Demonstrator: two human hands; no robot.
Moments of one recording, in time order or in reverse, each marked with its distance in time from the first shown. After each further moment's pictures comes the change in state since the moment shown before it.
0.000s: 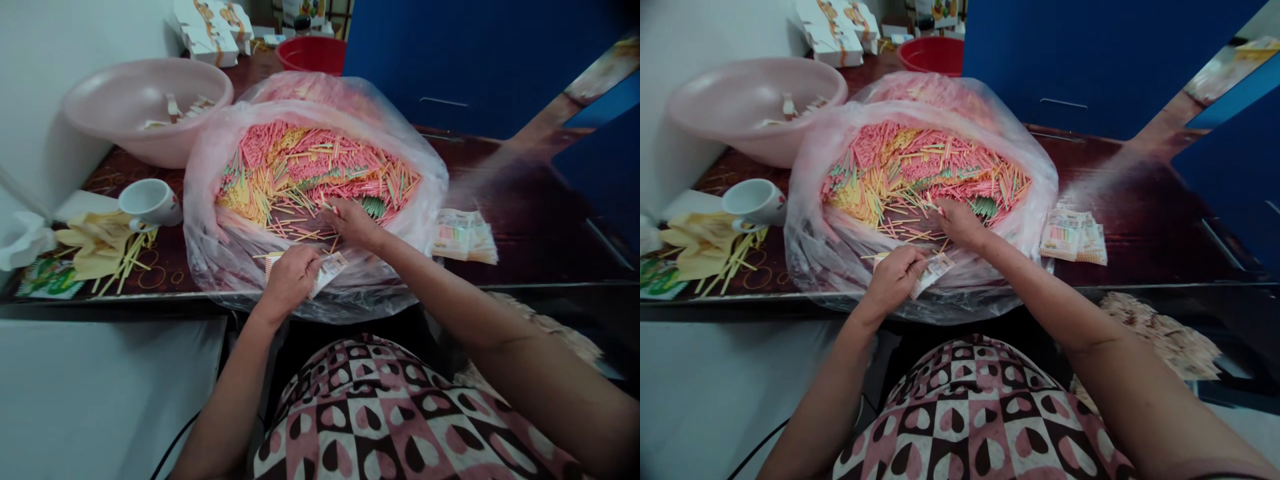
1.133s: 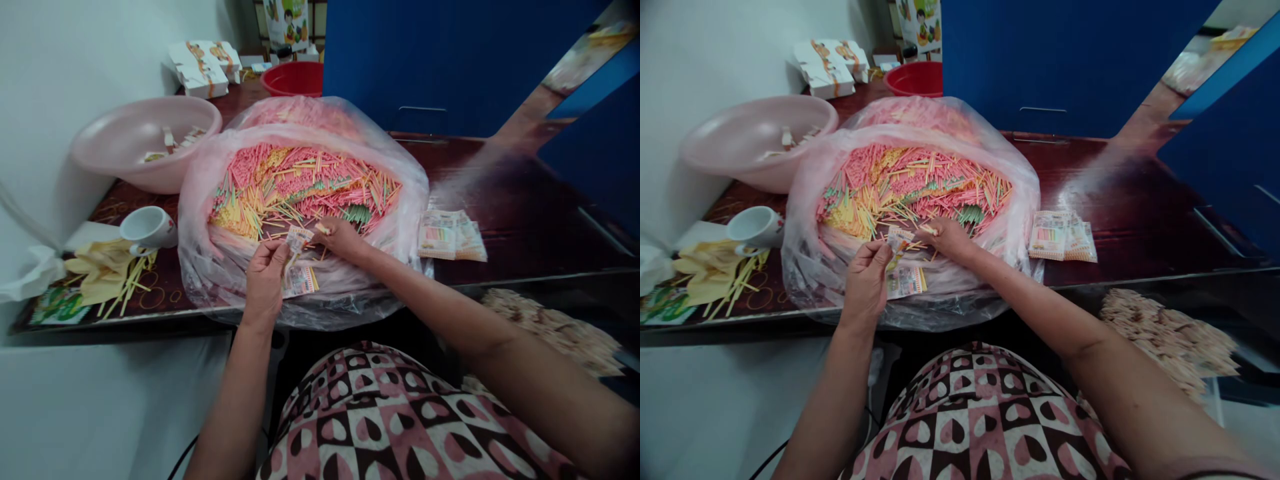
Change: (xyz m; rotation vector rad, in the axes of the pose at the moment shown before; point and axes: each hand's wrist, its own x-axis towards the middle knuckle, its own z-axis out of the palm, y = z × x) left_hand 0.022 0.014 0.002 -0.964 0.540 -0.399; right_hand -0.016 -0.011 0.002 0.392 0.079 0.096
